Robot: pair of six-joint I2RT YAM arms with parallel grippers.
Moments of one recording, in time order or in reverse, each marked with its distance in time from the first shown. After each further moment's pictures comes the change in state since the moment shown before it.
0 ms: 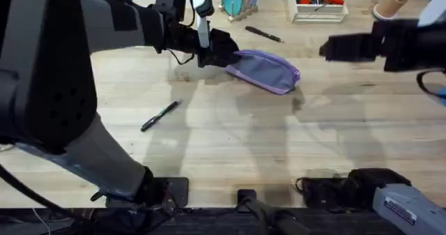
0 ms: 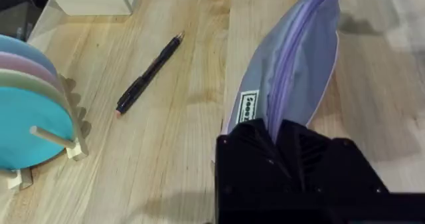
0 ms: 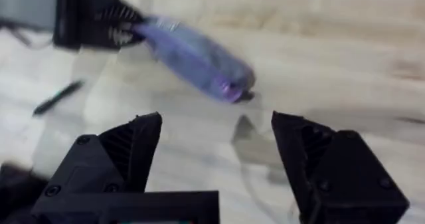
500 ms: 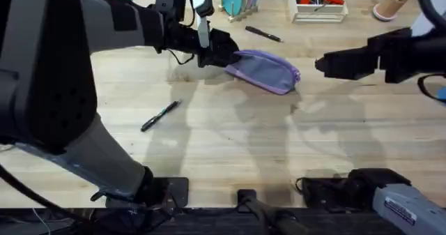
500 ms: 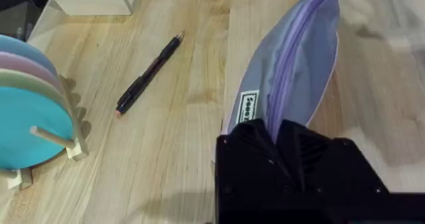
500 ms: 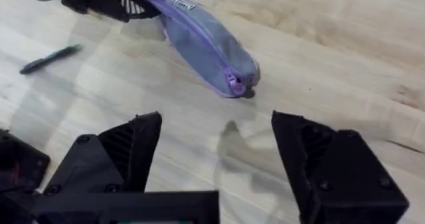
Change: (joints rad) left arm 0.000 0.000 0.000 0.000 0.000 0.000; right arm 0.000 0.000 0.000 -0.045 -0.058 -0.194
